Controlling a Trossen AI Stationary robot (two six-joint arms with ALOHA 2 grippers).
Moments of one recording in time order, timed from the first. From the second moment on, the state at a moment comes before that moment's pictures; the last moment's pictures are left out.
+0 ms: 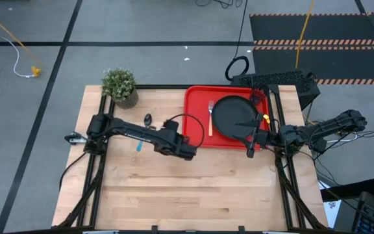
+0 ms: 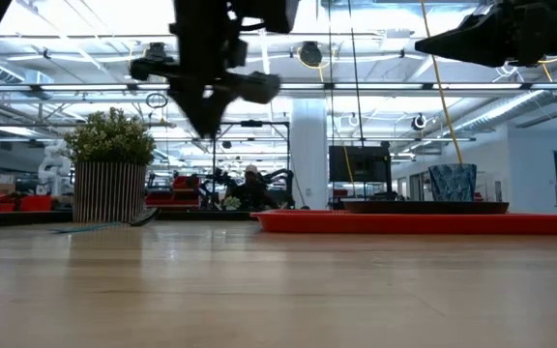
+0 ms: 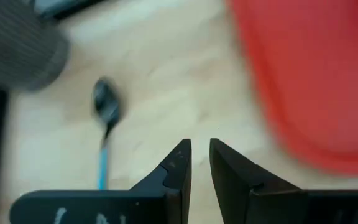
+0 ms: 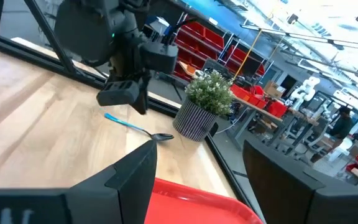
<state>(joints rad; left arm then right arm) -0.15 2.01 1.68 -1.42 -0.65 -1.51 0.26 0.52 0.21 0.31 0.50 -0.47</state>
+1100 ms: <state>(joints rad) 0.05 1.71 1.05 -1.05 -0.42 -1.18 0.26 0.53 0.21 0.15 0.31 0.00</state>
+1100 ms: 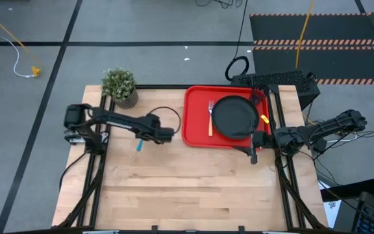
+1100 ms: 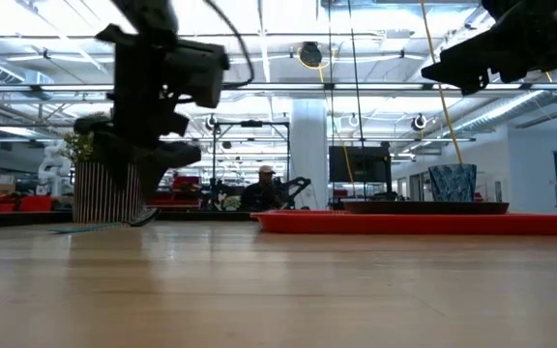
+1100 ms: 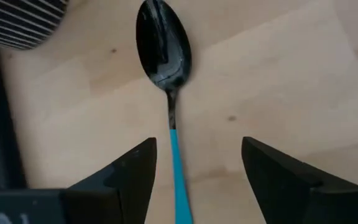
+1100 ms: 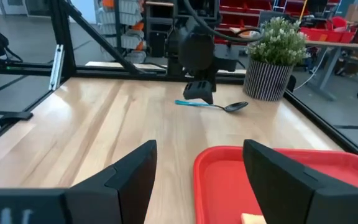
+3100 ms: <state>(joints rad) 0.08 1.66 0.84 -0.53 -0.52 -1.09 0.26 0.56 0.21 0.12 0.26 -0.01</state>
